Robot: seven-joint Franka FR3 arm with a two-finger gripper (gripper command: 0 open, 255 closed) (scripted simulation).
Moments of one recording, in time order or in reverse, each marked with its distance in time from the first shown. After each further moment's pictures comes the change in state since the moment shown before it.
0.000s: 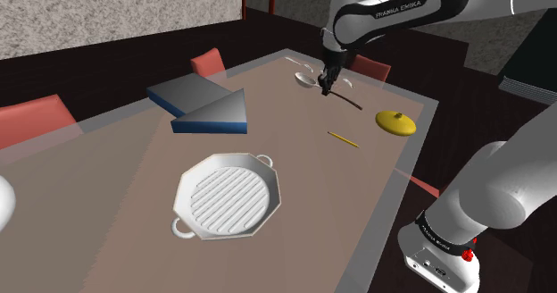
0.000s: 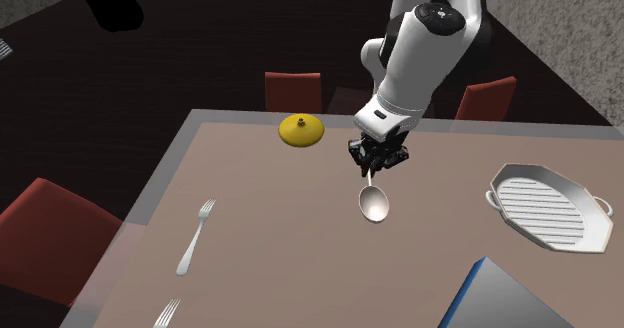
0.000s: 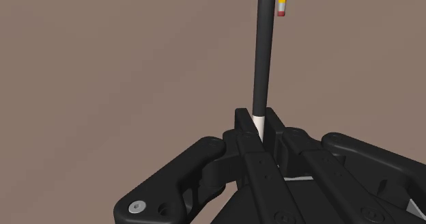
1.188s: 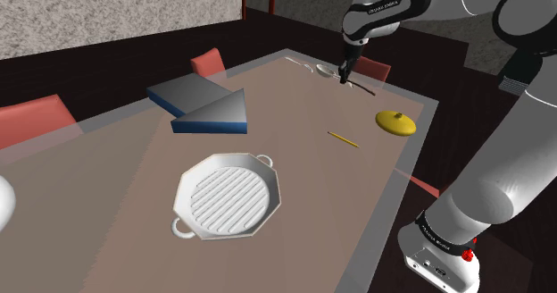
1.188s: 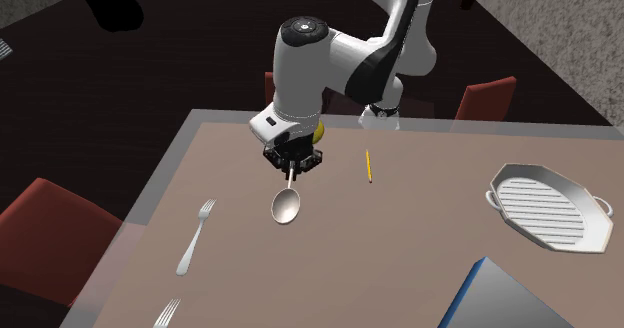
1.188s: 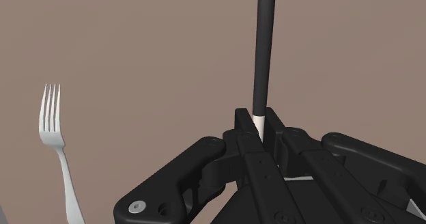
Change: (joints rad) arm -0.153 0.243 -0.168 0.228 0.060 0.046 -0.345
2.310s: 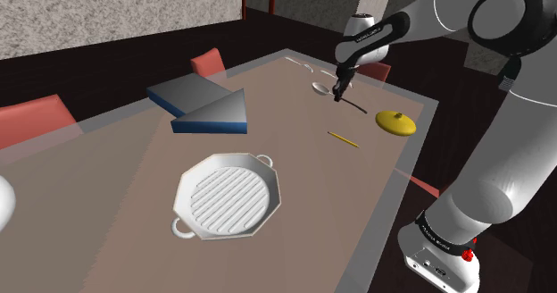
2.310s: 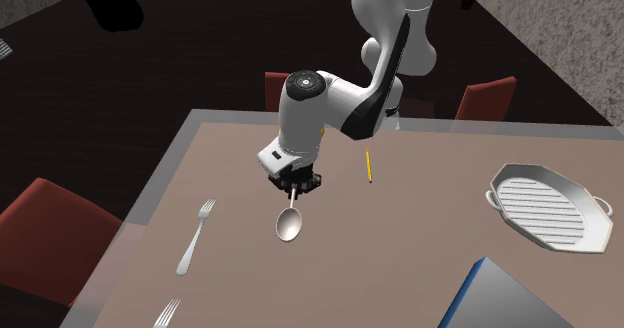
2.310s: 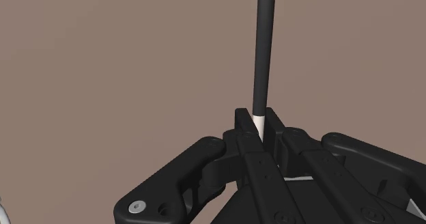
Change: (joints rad) arm -0.007 0.101 0.003 -0.108 0.020 0.207 0.000
